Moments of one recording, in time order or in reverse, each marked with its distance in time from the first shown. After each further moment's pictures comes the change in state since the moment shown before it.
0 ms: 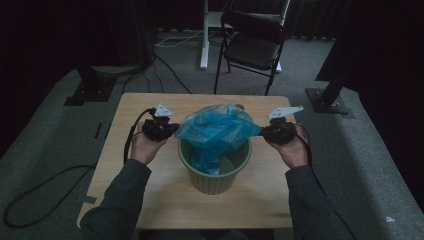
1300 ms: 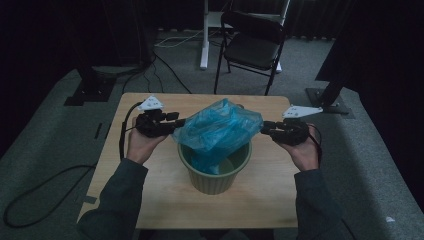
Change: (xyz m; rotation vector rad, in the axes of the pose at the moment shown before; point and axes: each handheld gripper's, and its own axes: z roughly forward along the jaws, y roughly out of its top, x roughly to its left) left arm -0.010 0.025 -0.041 -0.213 -0.159 -0.021; right arm 0.001 0.000 -0.039 -0.133 -0.002 0.001
